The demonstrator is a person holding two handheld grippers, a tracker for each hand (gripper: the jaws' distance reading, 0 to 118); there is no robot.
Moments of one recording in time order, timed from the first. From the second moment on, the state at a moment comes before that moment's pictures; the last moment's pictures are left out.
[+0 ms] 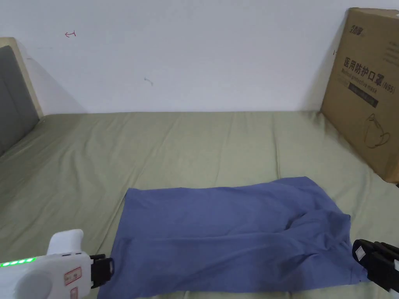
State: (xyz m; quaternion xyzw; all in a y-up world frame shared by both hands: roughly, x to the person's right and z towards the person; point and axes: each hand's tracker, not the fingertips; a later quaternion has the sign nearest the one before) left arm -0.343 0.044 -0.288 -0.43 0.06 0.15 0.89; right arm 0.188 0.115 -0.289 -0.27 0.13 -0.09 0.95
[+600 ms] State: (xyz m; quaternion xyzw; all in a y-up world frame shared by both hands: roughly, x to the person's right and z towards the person) left arm -0.311 0.021 -0.305 -0.45 0.02 0.09 0.89; right arm 0.224 0.084 -0.356 -0.32 0.11 -0.10 0.93
